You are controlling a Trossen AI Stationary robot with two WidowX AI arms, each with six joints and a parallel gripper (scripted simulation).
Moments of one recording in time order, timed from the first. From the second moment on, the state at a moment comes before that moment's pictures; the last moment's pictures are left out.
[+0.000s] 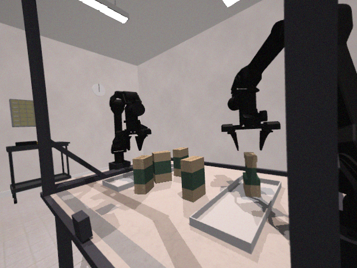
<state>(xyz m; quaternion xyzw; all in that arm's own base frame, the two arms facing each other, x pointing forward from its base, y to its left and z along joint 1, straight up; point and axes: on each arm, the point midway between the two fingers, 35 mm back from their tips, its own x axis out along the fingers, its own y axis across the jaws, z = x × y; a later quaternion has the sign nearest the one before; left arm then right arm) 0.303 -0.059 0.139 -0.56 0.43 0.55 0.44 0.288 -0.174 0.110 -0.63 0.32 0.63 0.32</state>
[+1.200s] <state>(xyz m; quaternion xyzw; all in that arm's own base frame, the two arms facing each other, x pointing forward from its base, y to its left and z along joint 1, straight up) 0.394 0.032 0.140 -0.38 0.59 0.38 0.60 0.288 -0.174 0.110 -0.63 0.32 0.63 0.32</state>
